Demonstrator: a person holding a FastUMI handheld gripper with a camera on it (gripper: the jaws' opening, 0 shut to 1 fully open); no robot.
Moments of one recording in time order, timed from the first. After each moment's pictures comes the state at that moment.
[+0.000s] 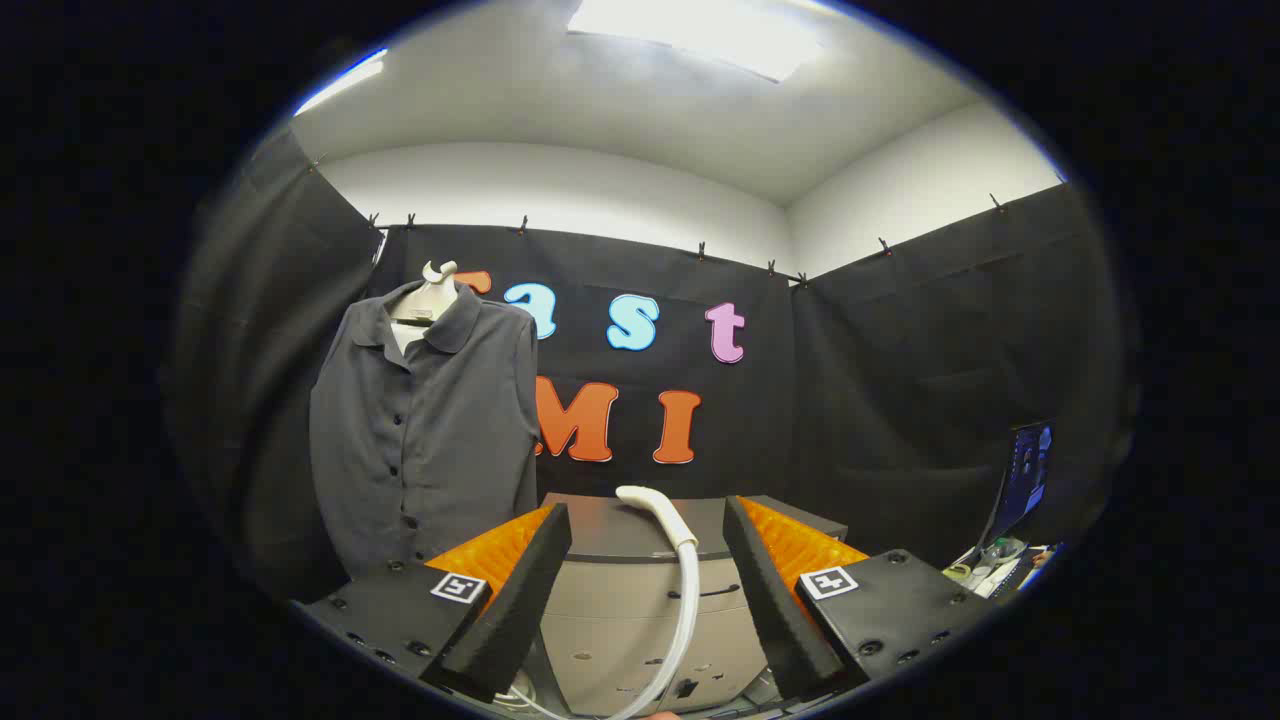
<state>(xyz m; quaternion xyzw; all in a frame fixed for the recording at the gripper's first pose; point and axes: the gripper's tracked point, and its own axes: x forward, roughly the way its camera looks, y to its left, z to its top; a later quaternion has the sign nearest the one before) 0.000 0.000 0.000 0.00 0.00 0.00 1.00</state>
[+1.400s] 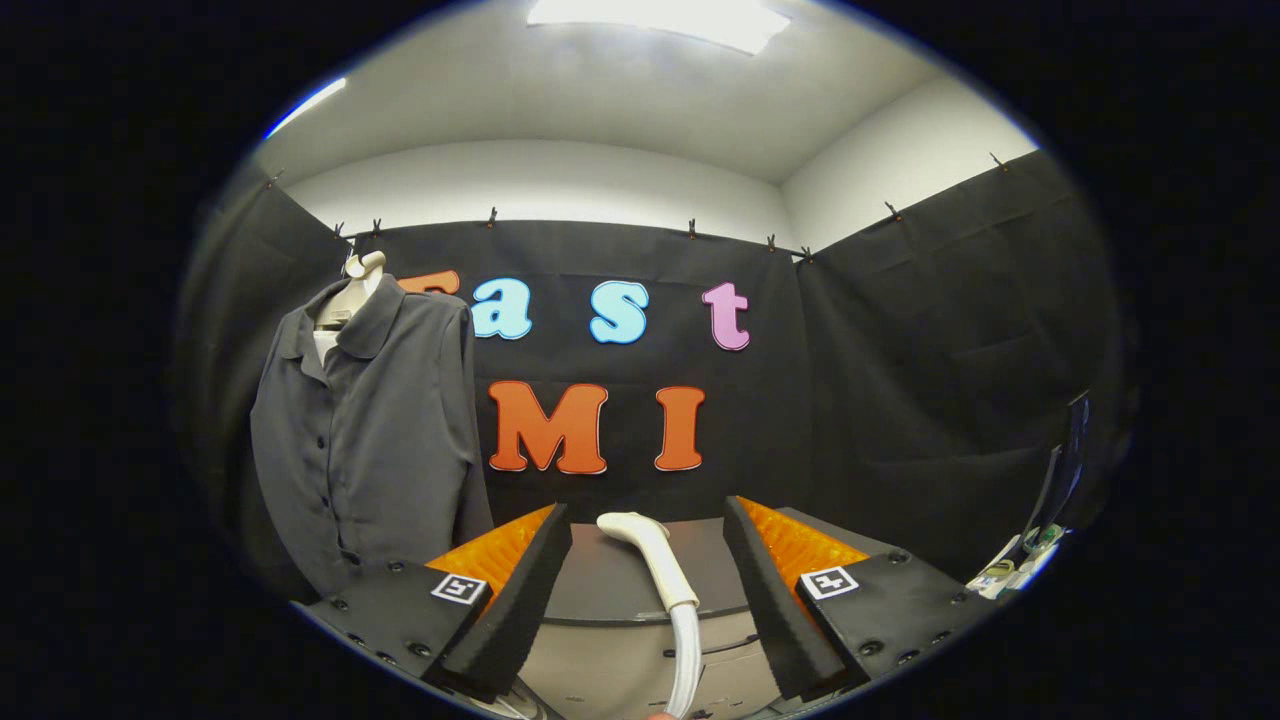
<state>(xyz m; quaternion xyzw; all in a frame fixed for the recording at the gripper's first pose) 0.189 -0.056 -0.016 0.03 0.01 0.02 1.00</state>
